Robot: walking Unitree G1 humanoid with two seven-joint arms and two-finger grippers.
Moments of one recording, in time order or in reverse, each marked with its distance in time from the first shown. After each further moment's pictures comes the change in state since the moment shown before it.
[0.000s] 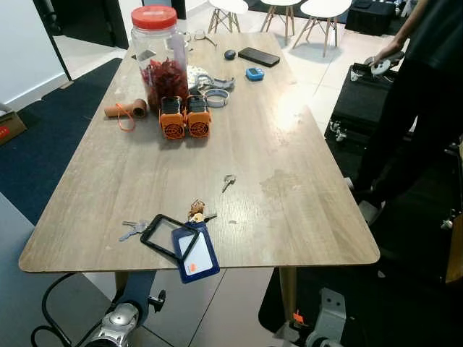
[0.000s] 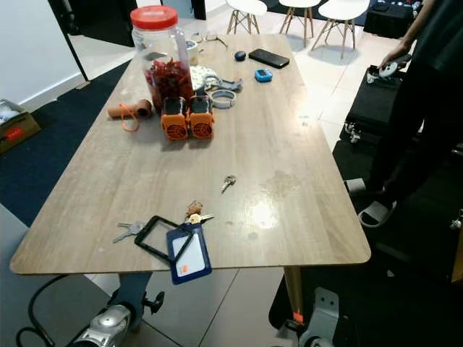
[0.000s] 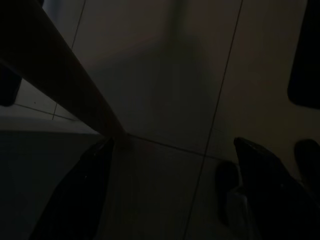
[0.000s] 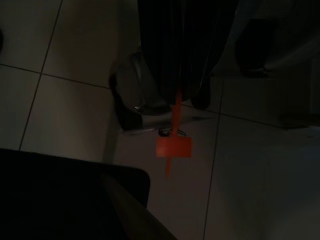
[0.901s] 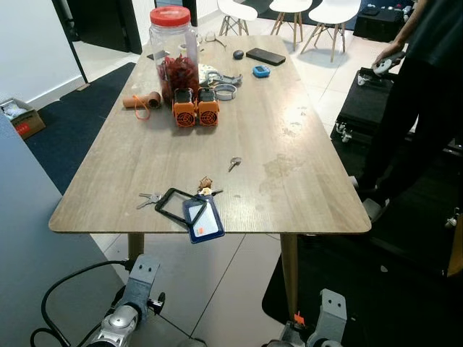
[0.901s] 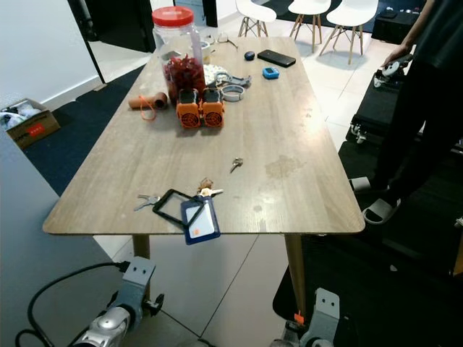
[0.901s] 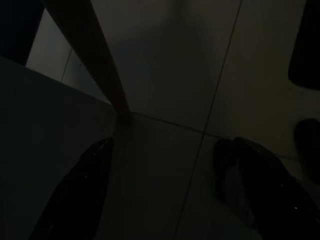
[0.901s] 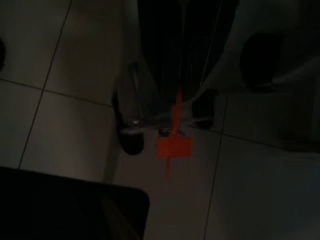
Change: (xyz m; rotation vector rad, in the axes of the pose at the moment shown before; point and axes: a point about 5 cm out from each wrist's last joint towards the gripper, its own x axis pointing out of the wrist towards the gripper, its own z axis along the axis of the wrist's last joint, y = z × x) left arm -0.001 -0.001 -0.004 -0.002 0.010 -0.004; right arm -0.001 -0.001 -0.002 -0.003 0.006 -0.001
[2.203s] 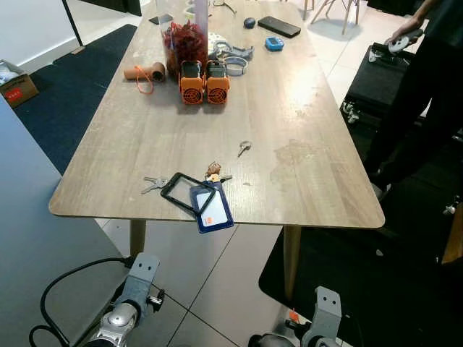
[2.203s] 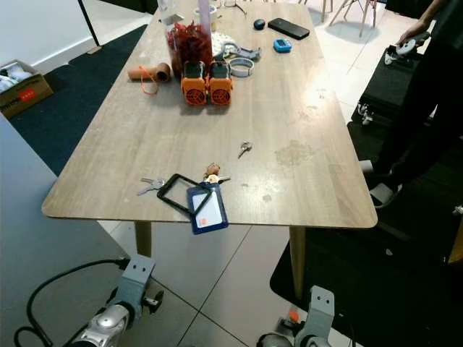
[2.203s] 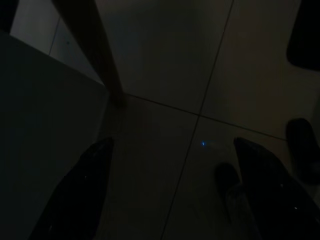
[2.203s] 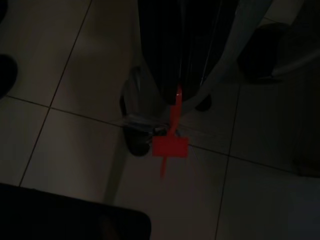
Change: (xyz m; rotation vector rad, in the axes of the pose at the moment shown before) left arm -0.001 0.004 0.002 0.012 -0.025 0.016; right arm 0.001 0.010 0.000 -0.012 0.001 0.028
